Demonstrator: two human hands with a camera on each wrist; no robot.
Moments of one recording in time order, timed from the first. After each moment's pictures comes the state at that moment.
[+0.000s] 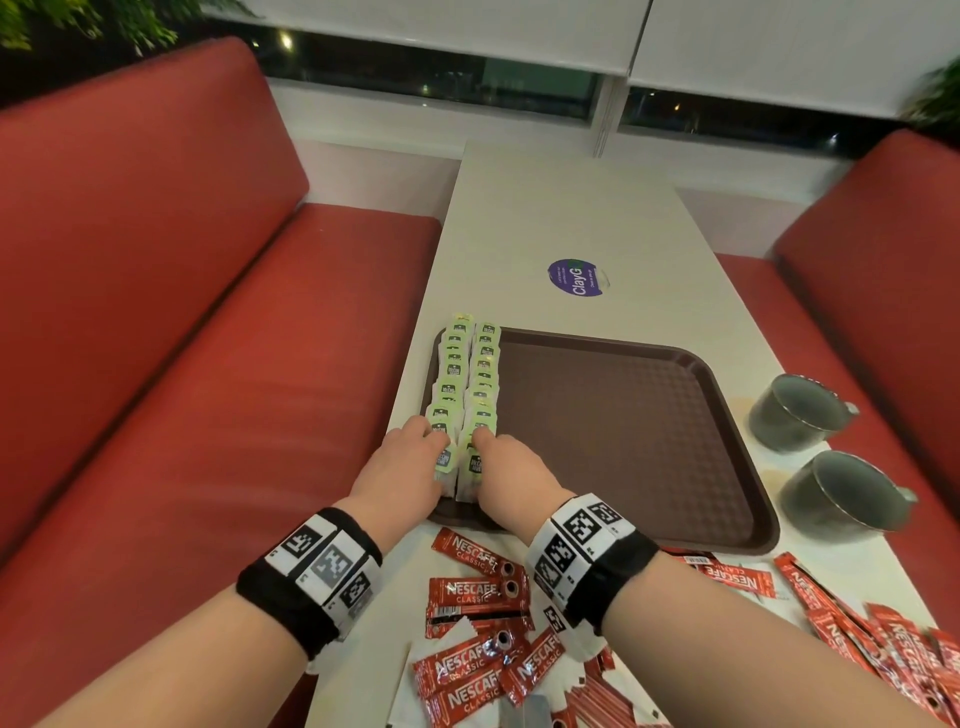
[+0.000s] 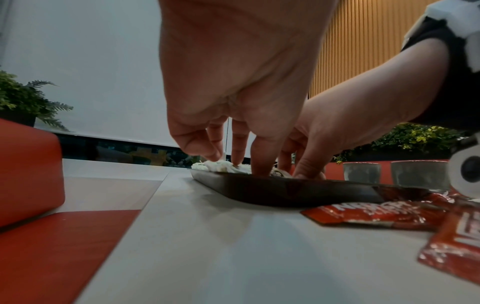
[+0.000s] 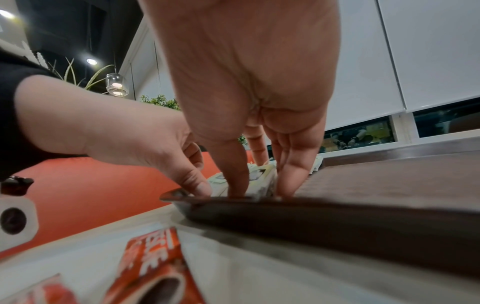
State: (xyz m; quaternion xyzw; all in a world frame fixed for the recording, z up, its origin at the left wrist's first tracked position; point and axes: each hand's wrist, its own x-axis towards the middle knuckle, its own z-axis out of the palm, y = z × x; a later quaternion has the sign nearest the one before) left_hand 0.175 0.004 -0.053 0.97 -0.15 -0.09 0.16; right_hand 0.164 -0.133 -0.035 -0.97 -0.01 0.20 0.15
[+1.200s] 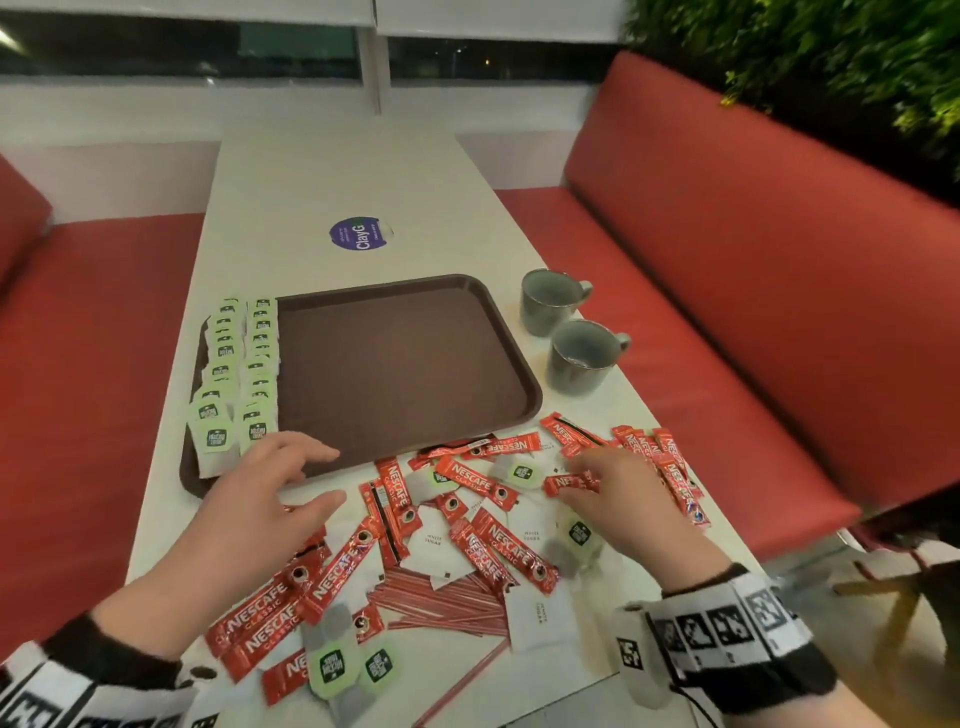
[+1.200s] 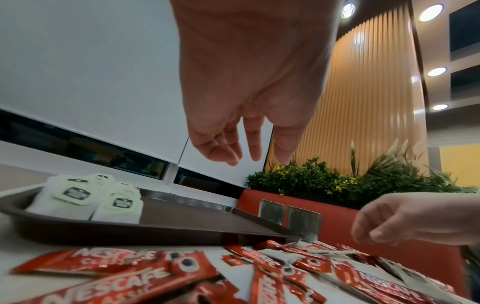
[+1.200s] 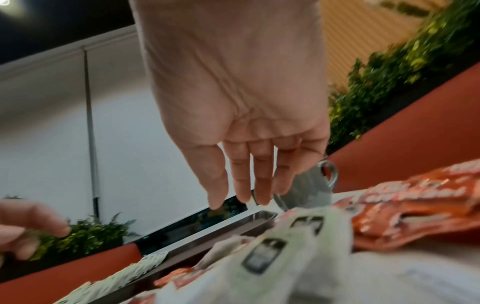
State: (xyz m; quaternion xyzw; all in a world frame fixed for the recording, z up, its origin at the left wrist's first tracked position) left_hand 0.055 -0.067 0.007 0.91 -0.23 -0.10 0.34; right_hand -0.061 -0.373 -0.021 -0.94 0.24 0.05 0.25
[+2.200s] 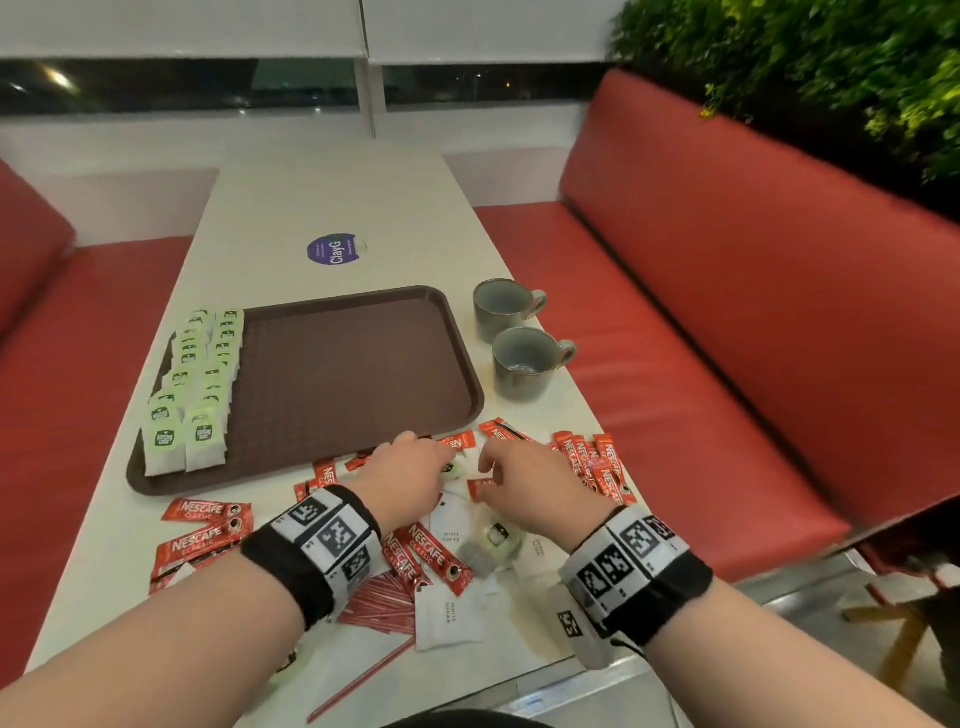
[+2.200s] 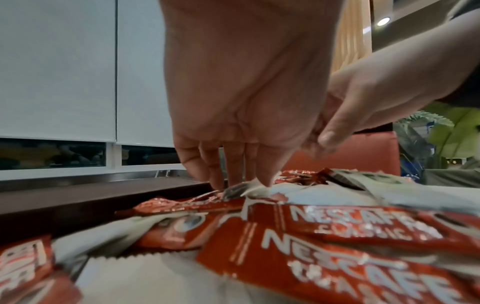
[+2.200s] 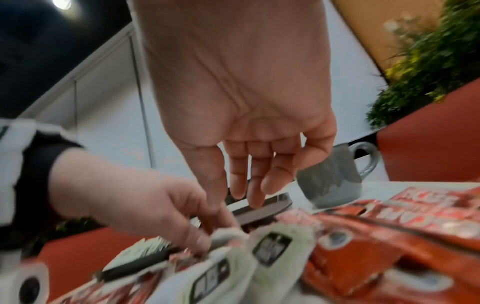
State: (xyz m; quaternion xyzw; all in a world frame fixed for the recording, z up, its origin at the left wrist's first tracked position) left_hand 0.041 -0.255 -0.038 0.92 -0.35 -0.19 0.01; right_hand -0.047 -0.397 -0.019 -0.96 0.10 0.10 0.23
